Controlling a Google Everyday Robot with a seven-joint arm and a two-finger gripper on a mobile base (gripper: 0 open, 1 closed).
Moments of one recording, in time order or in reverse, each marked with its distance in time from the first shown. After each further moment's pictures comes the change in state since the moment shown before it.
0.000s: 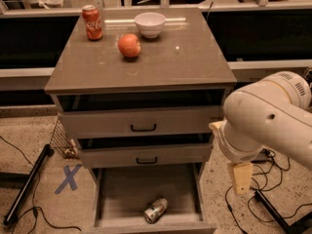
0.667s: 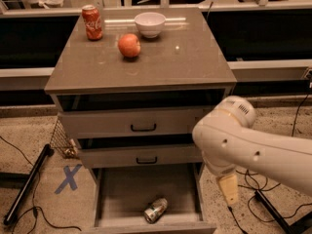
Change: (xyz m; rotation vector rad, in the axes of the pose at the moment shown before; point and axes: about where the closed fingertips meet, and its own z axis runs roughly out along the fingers) arm -0.006 0.016 0.076 -0.114 0.134 -0.077
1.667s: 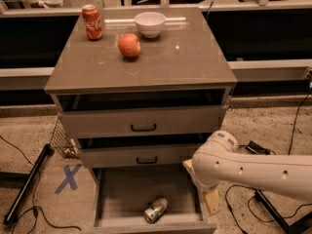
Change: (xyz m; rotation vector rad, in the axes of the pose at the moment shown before) arm -0.053 -0.012 0.142 0.037 -0.190 -0.118
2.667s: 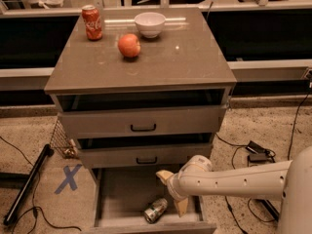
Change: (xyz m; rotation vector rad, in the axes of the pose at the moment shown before) arm -0.085 -0.058 0.151 0.190 -0.249 -0.149
